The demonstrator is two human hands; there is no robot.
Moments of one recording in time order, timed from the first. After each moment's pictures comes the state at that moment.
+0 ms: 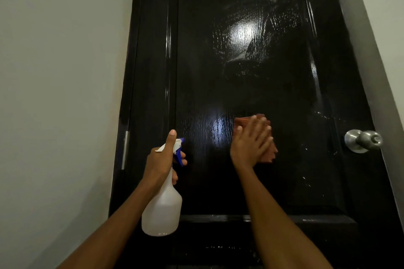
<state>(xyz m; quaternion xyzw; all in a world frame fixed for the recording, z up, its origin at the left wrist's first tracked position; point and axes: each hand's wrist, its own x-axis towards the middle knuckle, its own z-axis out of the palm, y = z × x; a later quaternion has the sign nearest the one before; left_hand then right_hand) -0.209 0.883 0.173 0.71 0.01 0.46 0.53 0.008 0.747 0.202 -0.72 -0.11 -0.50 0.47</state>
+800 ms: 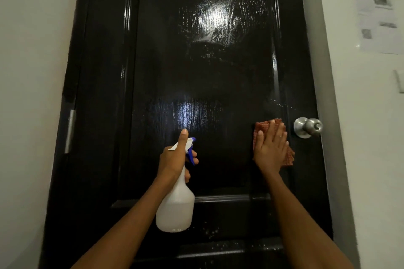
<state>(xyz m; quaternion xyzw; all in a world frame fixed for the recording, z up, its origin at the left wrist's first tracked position) -0.128 0.780 0.137 0.71 -0.02 0.38 0.60 0.098 0.561 0.130 -0.75 -0.07 -0.52 0.40</state>
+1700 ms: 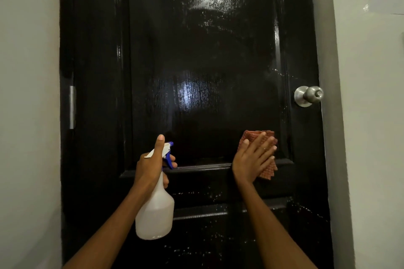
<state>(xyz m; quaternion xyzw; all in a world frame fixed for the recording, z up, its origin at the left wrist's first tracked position) -0.156 0.831 0.054 0.71 0.05 0.37 0.60 0.052 0.646 0.015 -0.74 0.02 -0.45 0.50</state>
